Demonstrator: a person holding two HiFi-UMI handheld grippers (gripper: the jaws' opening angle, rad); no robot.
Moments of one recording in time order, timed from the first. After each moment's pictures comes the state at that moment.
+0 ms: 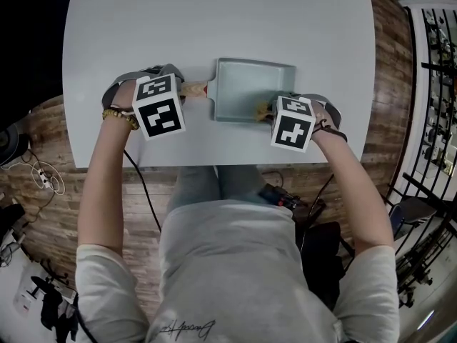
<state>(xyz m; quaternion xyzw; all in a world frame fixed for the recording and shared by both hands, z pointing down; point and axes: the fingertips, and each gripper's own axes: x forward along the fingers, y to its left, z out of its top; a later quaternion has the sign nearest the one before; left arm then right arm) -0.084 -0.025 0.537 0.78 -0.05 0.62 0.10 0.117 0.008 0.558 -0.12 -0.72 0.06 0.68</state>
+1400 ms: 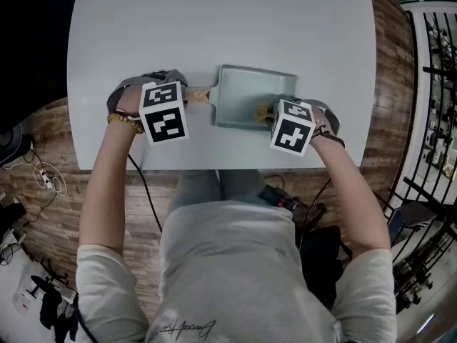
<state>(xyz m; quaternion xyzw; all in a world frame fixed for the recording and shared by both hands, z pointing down) -0.084 -0.027 0.538 0.77 -0.04 0.63 0.08 0.111 -0.001 0.558 -0.09 -0.73 0.08 0.68</state>
